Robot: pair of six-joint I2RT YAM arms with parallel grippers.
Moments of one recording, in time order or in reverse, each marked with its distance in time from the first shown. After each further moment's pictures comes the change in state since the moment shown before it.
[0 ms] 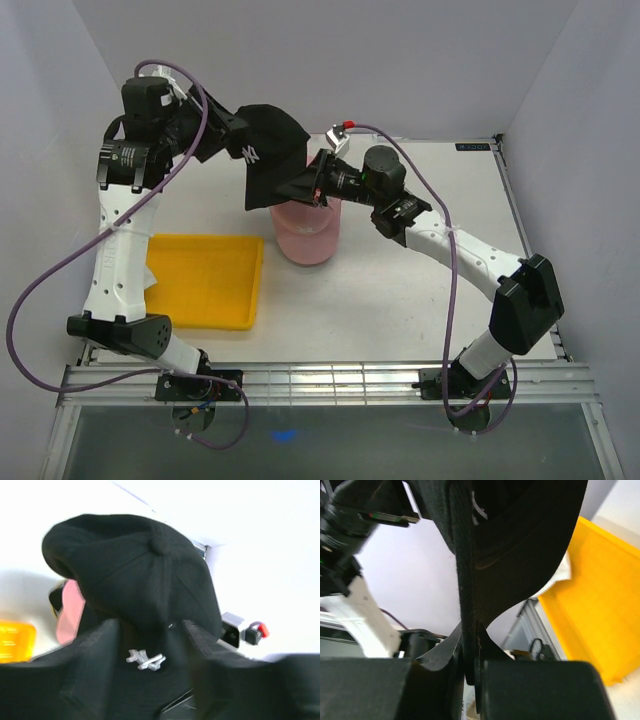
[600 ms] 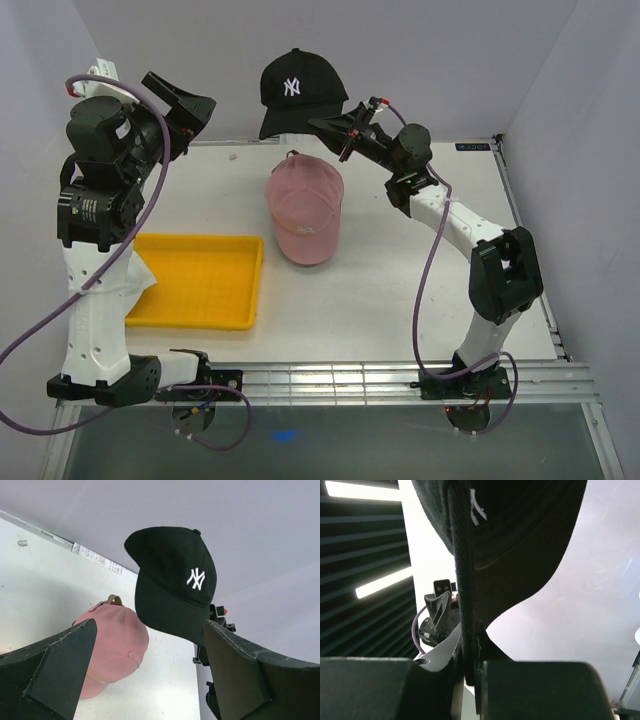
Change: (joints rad) left arm -0.001 -0.217 -0.021 0.122 -0.214 0.002; right arm -0.243 0.186 0.109 0.473 -0.037 0.726
